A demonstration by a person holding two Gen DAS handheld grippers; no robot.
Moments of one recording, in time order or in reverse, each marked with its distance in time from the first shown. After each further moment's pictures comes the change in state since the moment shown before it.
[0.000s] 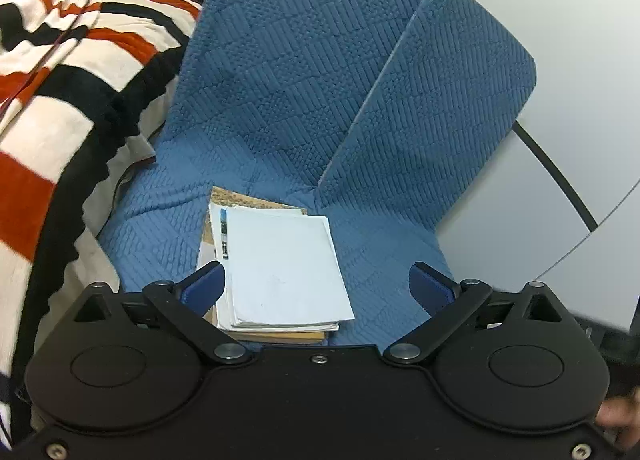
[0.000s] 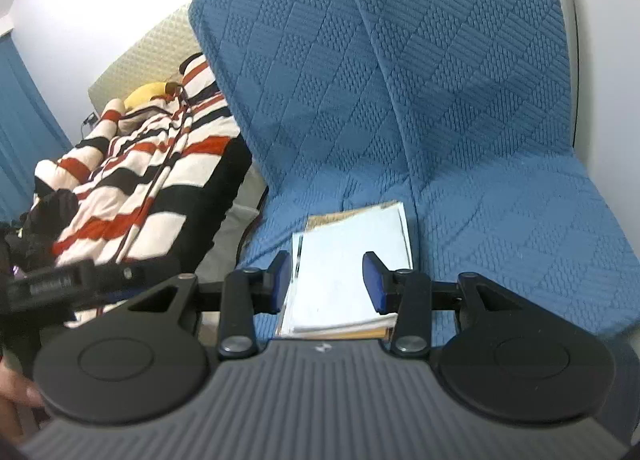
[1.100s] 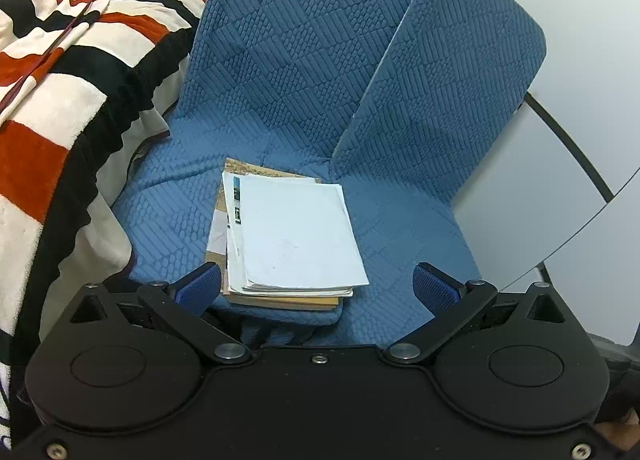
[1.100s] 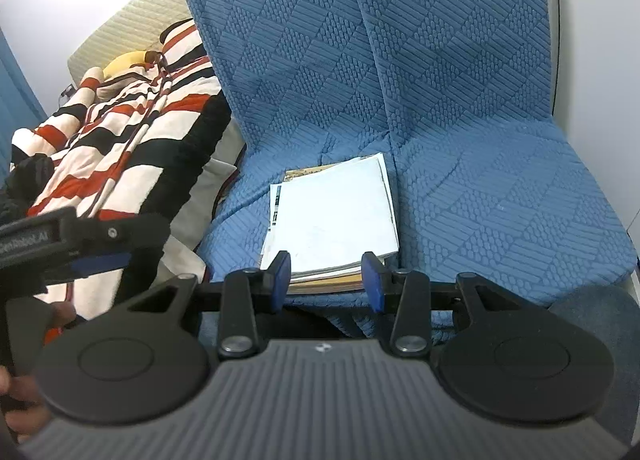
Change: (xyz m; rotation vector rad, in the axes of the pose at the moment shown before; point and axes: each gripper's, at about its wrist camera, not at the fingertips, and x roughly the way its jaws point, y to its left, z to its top) left arm 0.003 -0.007 -0.033 0.023 0.049 0.056; right arm 0.003 0.009 -0.050 -0.019 0.056 -0.091
